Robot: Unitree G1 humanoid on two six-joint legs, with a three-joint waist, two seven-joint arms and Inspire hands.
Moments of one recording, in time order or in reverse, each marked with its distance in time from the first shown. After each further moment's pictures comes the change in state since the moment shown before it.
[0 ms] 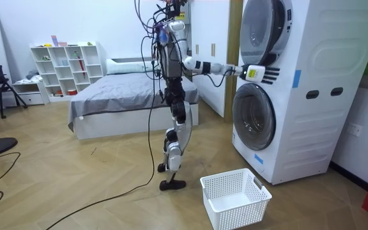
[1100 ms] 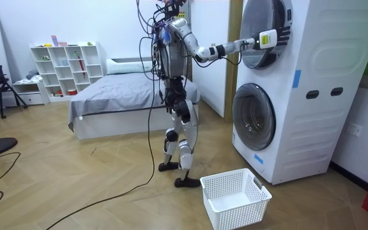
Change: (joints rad) left arm 0.026 0.027 0.054 -0.079 0.056 0.096 -0.023; right arm -0.232 -0.115 0.008 -0.070 0.014 0.051 -0.056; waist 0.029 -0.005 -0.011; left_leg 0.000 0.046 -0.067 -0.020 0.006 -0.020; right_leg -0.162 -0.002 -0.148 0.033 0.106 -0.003
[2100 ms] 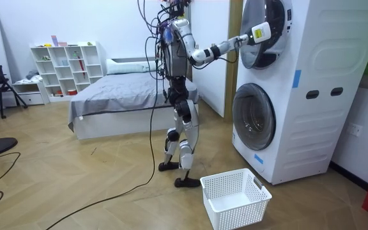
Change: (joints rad) left arm -0.014 0.016 -0.134 0.004 -0.063 -0.047 0.023; right arm 0.195 0.000 0.036 -0.393 -0.072 0.000 0.002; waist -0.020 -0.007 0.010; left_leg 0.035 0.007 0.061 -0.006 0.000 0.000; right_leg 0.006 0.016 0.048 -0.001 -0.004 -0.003
